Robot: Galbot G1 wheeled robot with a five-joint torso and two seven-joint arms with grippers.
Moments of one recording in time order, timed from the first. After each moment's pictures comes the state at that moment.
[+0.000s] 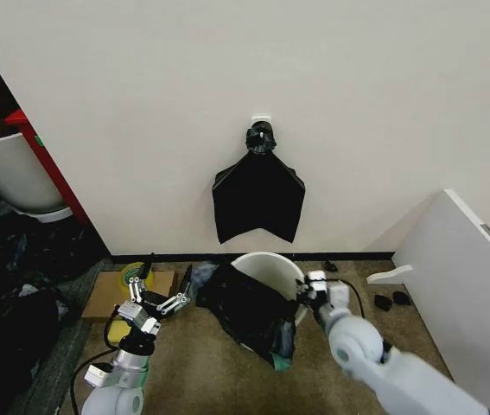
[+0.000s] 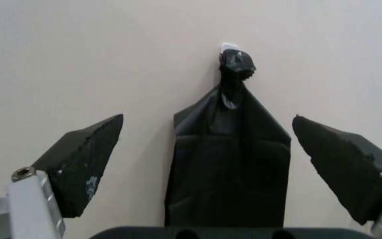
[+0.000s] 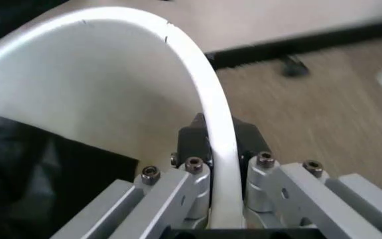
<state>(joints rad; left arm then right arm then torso) 1.51 -1.33 -0.53 -1.83 -0.51 -0.67 0.47 -1.17 0.93 -0.04 2.00 0.98 -0.24 0.76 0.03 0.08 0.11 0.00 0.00</state>
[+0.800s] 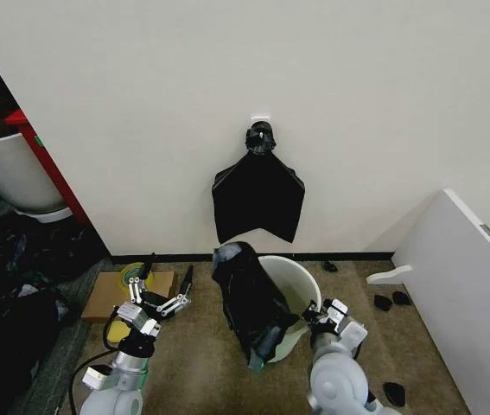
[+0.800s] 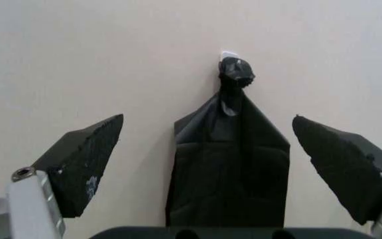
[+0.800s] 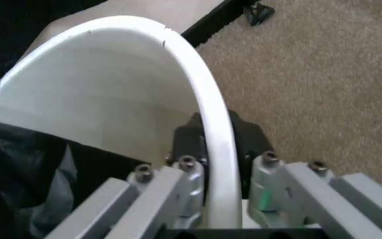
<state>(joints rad) 1.53 -1.31 -0.54 -1.86 -0.52 -0.67 0.47 -1.32 1.17 0.01 1.99 0.96 0.01 0.87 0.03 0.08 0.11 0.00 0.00</state>
